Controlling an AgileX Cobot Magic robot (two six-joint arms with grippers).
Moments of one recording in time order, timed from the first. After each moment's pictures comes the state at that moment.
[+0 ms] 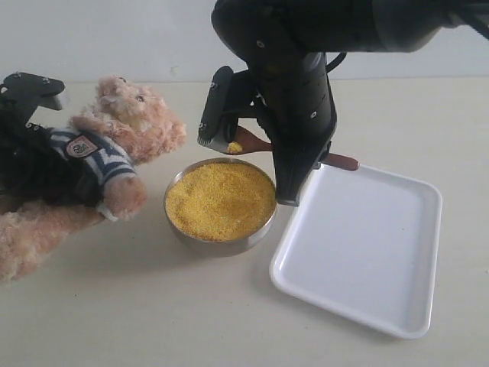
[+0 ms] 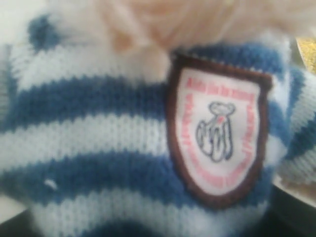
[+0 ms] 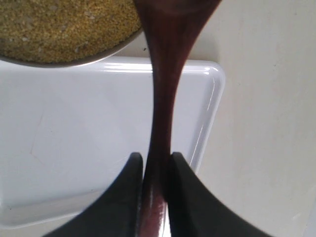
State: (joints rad) left arm -0.12 1.57 -0.84 -0.39 0.56 0.57; right arm 0.82 1.86 -1.48 -0.48 1.22 -0.30
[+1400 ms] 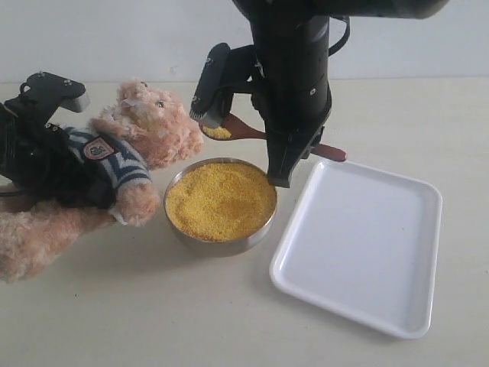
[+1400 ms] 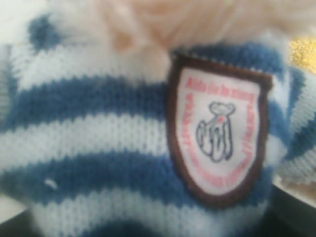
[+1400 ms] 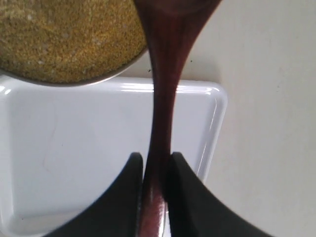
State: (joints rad) left arm -0.16 1.60 -0.87 -0.37 0.57 0.59; right arm 0.78 1.86 -1.56 -0.36 1.22 -0.40
